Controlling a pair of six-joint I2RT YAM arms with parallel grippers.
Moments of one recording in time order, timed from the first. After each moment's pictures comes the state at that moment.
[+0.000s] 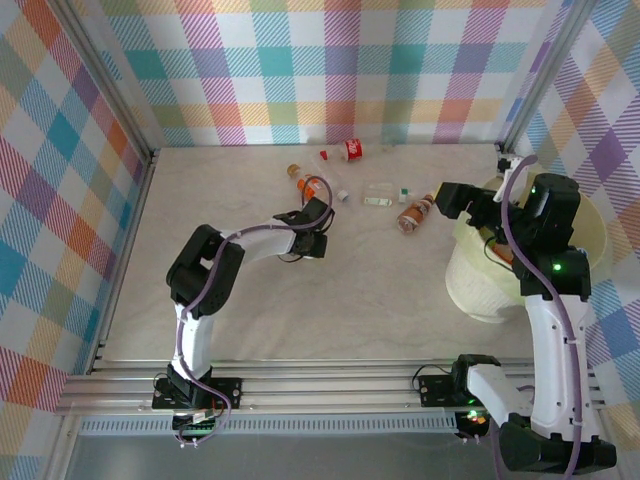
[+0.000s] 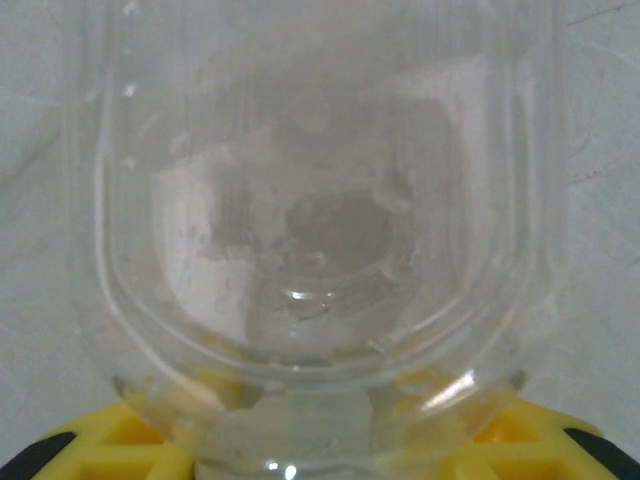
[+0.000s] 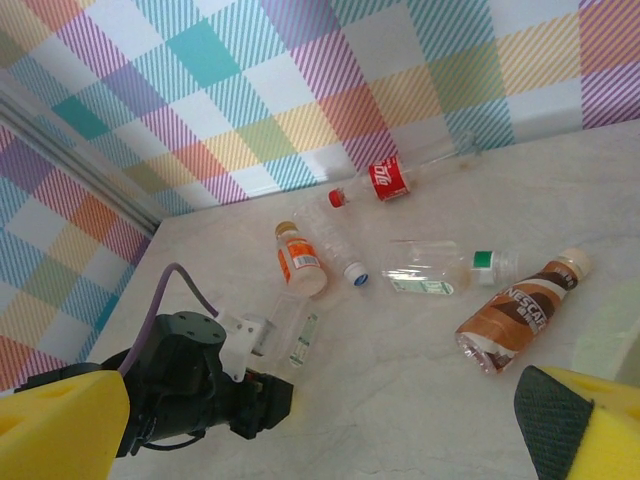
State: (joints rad) left arm -0.64 2.01 1.33 -0.42 -0.19 -0.39; right arm -0.05 0.92 1.27 -0.73 -0.48 0.31
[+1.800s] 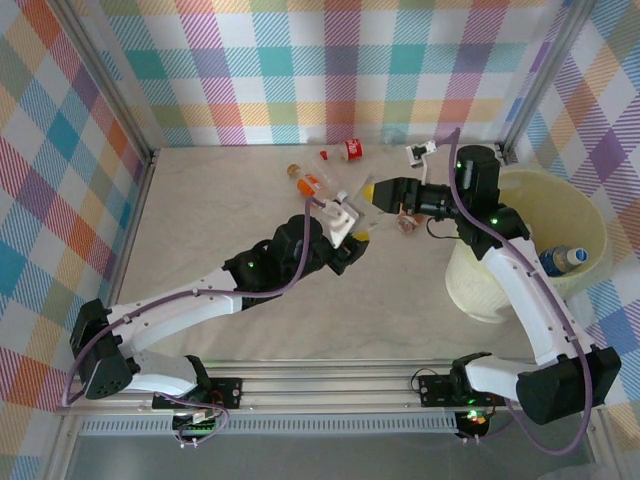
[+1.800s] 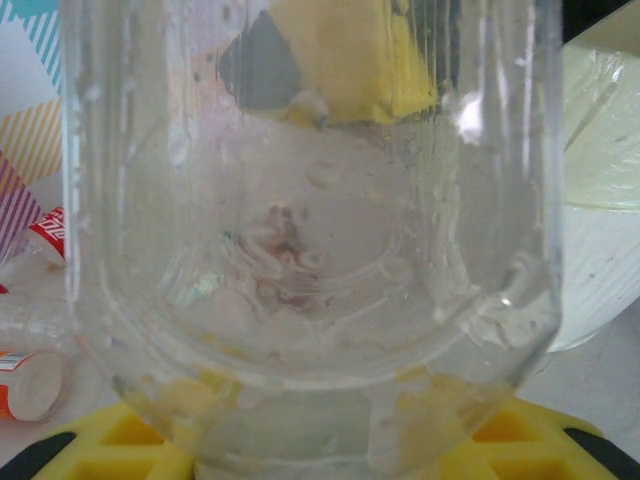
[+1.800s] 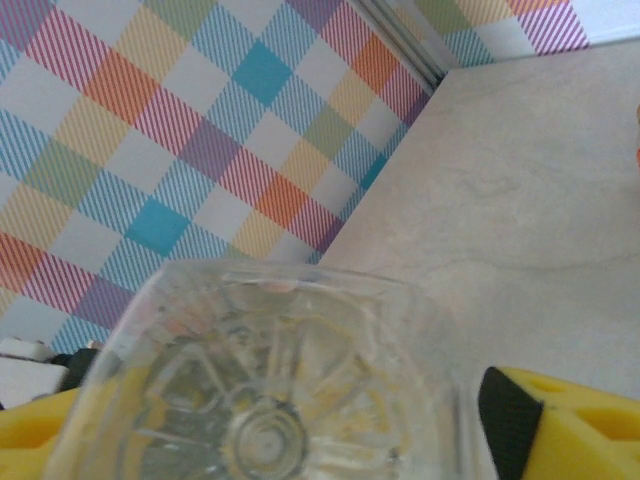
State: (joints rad) left arm -1.02 1.34 1.13 -0.10 -0.19 -0.03; right arm 0.29 1.20 1.25 -0.39 -0.88 0.52
